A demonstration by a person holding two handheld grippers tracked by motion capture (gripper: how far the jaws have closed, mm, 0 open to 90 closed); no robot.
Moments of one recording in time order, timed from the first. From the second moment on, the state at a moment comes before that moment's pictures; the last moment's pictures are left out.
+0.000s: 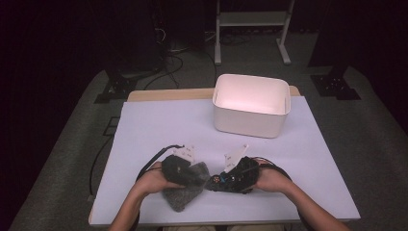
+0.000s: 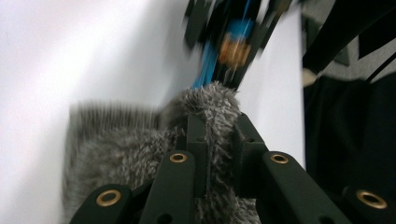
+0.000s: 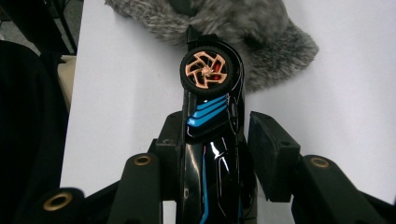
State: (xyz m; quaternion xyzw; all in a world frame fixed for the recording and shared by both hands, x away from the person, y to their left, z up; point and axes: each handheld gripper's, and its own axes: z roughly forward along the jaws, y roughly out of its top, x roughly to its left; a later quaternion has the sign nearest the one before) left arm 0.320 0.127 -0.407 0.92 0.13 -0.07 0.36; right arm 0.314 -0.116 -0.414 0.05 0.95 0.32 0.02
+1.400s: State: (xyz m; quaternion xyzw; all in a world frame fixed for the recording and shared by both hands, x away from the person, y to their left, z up) left arm 0.311 0.087 -0.311 0.91 0.04 -0.02 0.41; right arm 0.302 -0.137 -0.383 0.06 0.90 0.44 0.05
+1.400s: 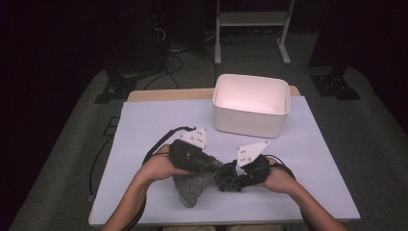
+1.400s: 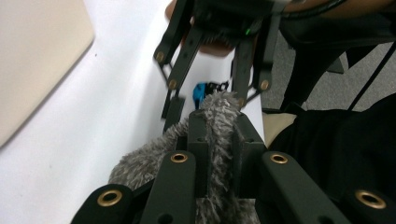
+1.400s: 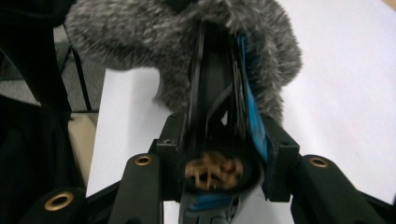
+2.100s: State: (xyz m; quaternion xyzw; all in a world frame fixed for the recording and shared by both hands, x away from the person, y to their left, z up) left arm 0.311 0.104 -0.313 0.91 0.06 -0.01 0.41; right arm 0.301 -0.140 -0.394 0.07 0.88 0.47 0.05
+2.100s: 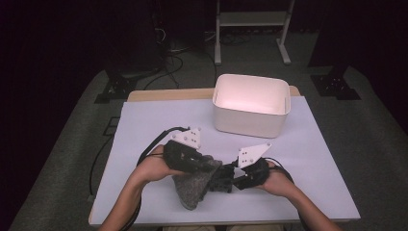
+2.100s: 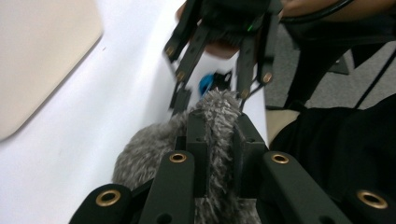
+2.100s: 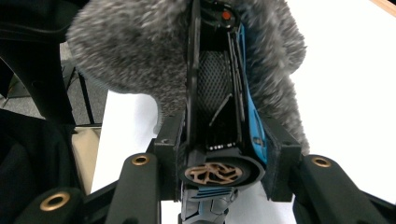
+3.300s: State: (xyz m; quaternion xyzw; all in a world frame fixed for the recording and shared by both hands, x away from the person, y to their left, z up) left arm 0.308 0.075 -0.307 0.92 0.02 -0.04 0.39; right arm 0.299 -0.125 -0.402 0.05 0.88 0.48 0.05
